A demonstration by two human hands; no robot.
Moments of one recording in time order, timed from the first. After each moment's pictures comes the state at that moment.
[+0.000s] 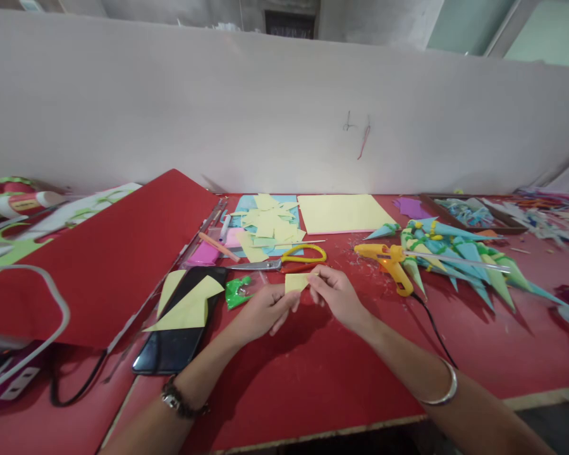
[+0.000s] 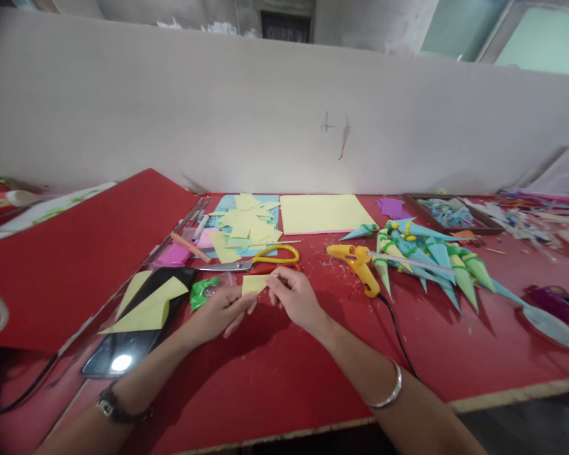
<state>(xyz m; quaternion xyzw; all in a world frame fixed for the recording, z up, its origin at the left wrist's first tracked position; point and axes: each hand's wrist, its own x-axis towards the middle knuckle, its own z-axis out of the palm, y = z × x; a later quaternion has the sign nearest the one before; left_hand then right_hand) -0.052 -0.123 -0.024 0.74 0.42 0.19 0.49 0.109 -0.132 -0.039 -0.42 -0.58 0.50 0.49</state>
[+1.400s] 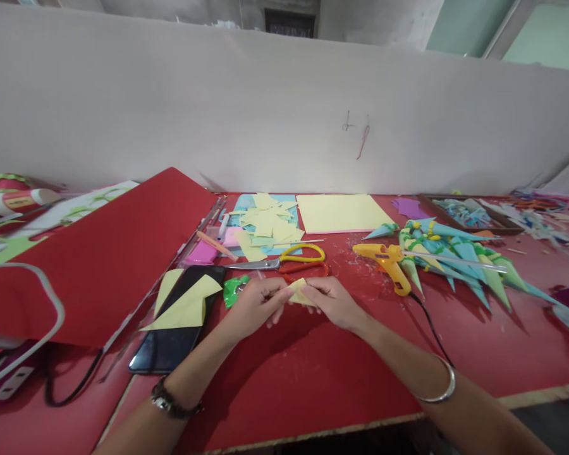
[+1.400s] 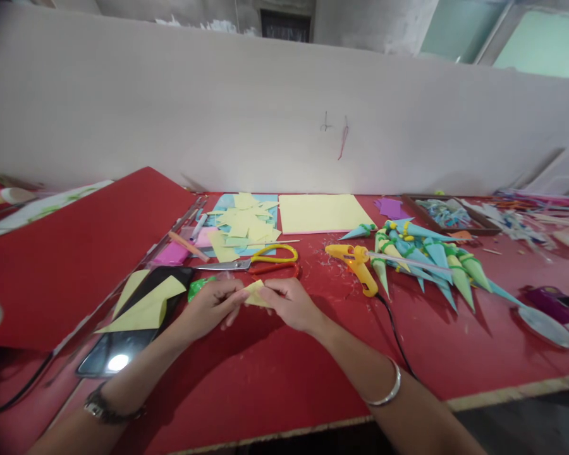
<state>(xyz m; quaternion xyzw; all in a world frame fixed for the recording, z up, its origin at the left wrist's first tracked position) -0.060 -0.121 -0.017 0.77 0.39 0.26 0.42 0.113 -0.135 -0.043 -0.40 -0.67 0.48 0.39</state>
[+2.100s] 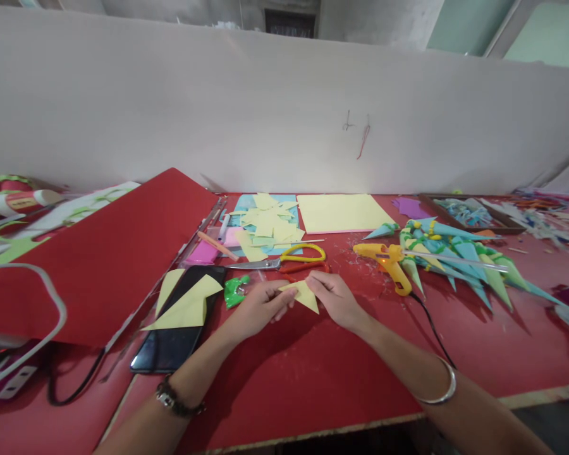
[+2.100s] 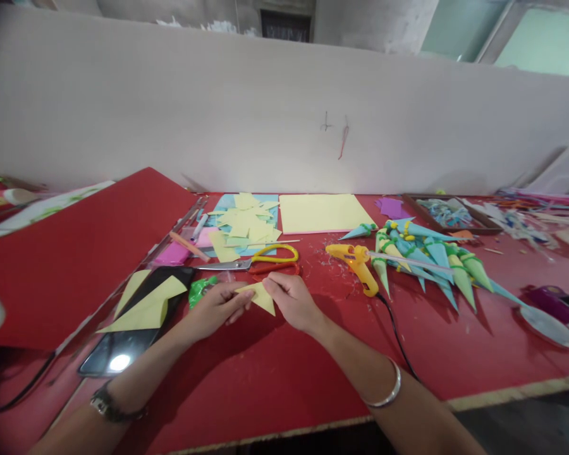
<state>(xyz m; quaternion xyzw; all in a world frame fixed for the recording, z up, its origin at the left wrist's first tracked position) -0.056 -0.120 -0.020 0.74 0.39 0.25 0.48 0.111 -0.135 -0.041 -0.43 -0.65 0.44 0.44</state>
